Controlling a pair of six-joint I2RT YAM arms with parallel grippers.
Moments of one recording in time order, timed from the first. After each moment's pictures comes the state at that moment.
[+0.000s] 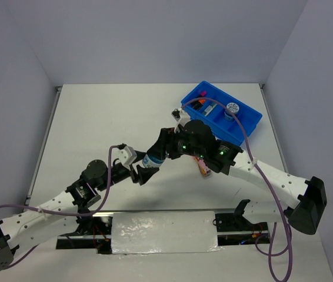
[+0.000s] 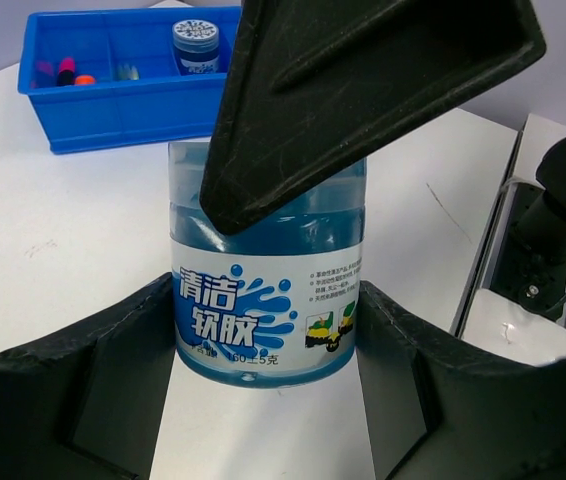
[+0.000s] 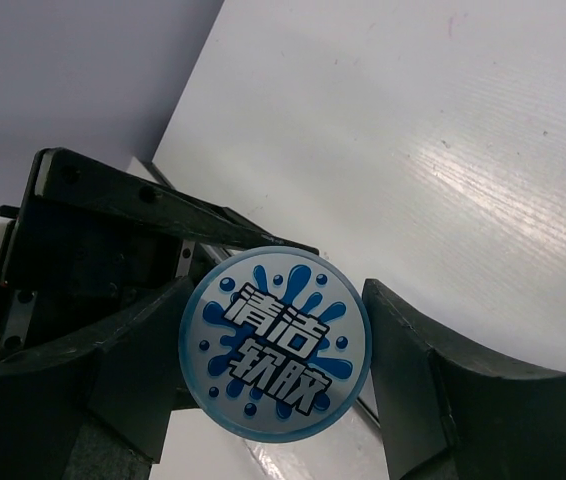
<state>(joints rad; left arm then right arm) -0.83 0.72 0.36 0.38 0.16 -0.10 0.90 1.19 1.02 -0.22 -0.13 0.70</state>
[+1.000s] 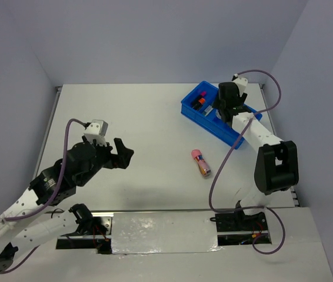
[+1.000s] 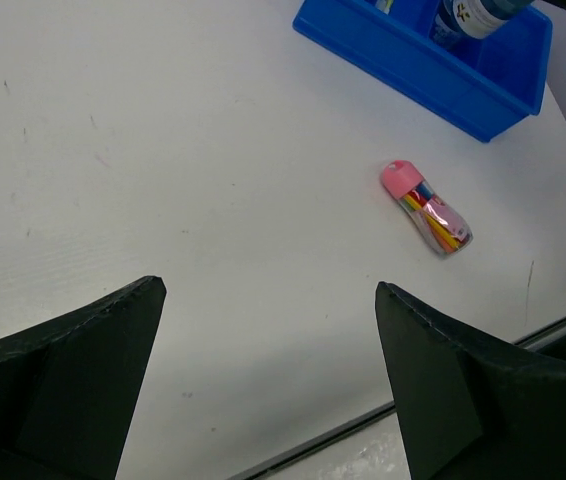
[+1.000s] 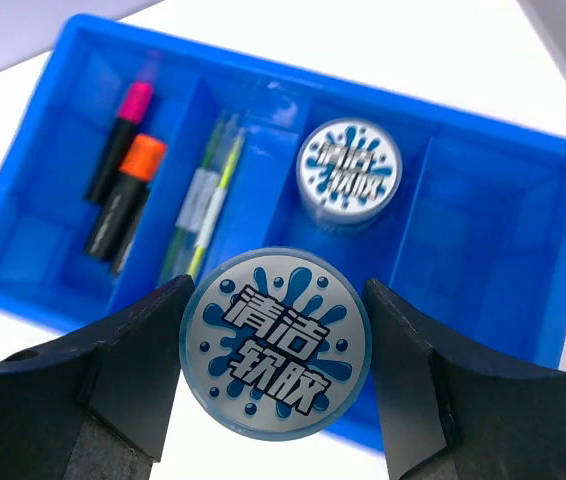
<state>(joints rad) -0.82 0.70 0.93 -0.61 -0.37 -0.50 0.21 1.60 1.21 -0.16 0.51 0.40</state>
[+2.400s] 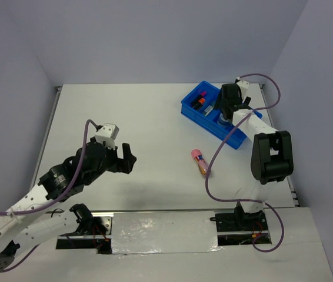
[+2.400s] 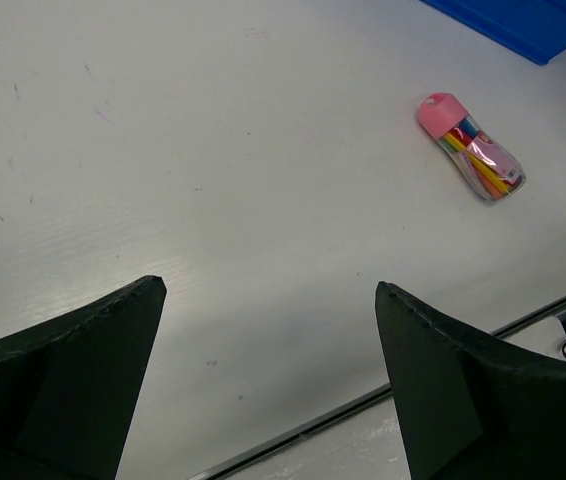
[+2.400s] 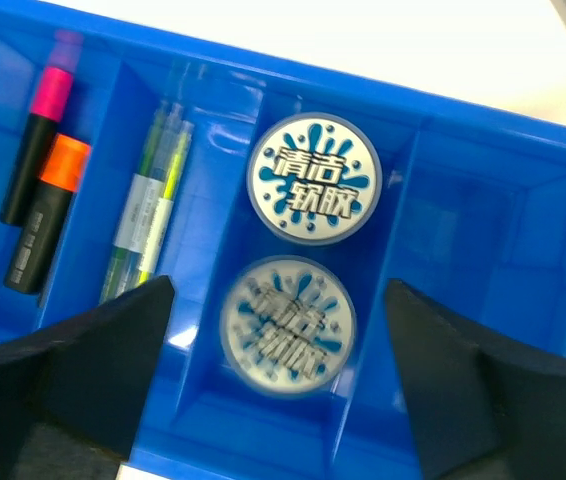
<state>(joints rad) -0.82 0.73 0.89 -0.67 -0.32 -0.45 0.12 1.76 1.25 -0.15 0.46 0.40</state>
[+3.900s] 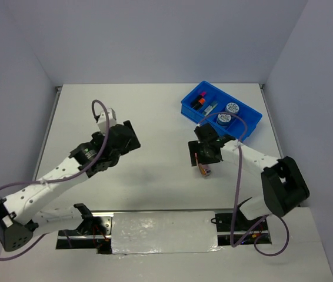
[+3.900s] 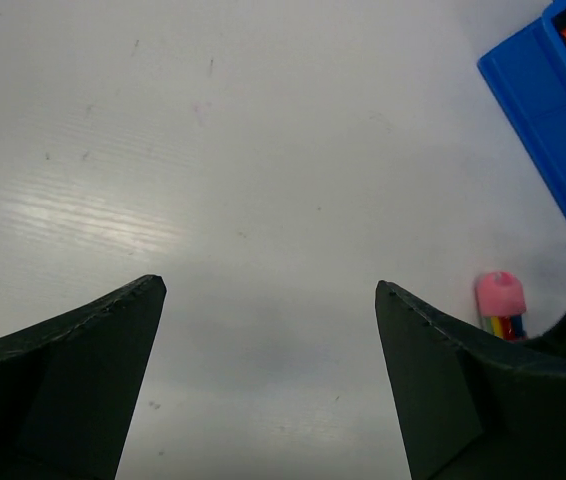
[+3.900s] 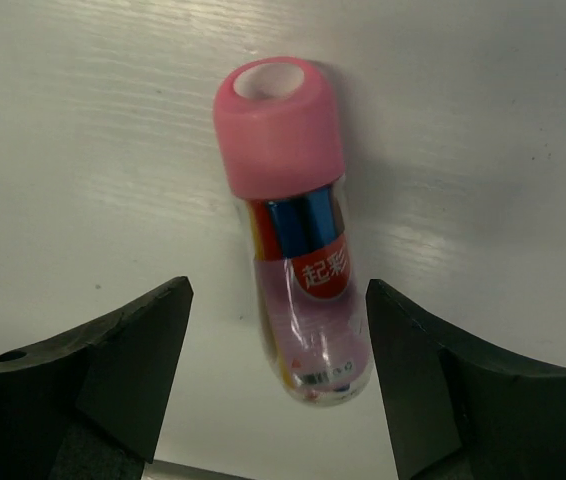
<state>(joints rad) -0.78 1.13 1.06 -0.69 -0.64 -0.94 0.51 1.39 0.83 -0.54 0.07 0.35</state>
